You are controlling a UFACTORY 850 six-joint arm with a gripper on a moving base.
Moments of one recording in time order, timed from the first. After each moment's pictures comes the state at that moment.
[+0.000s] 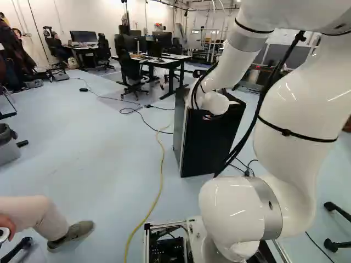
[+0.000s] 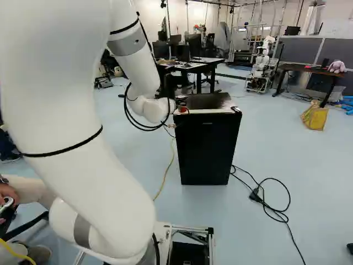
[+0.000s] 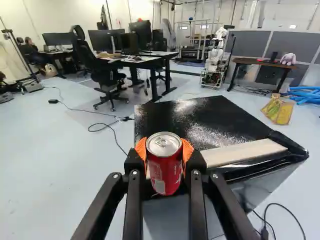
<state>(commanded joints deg) -5.6 -3.7 -30.7 2.4 48.5 0.0</state>
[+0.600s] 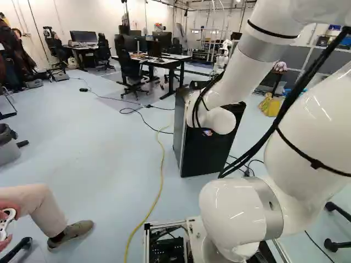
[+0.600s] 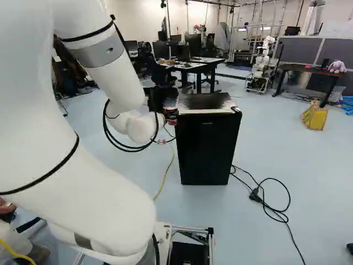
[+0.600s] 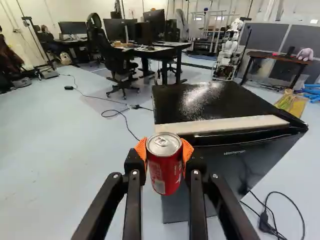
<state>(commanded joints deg) -2.4 7.3 -16.3 1.0 49.3 0.0</state>
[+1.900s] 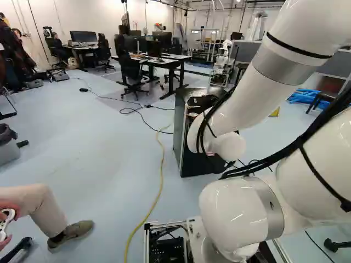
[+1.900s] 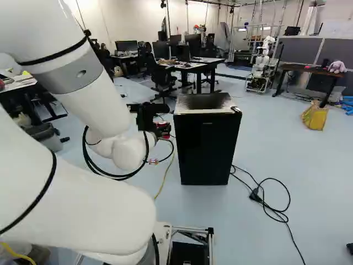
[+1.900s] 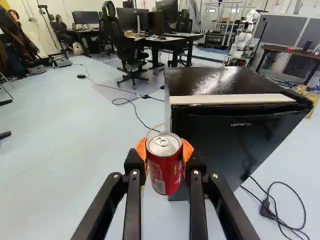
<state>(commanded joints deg) 0.0 16.0 -5.0 0.0 50.0 0.0</state>
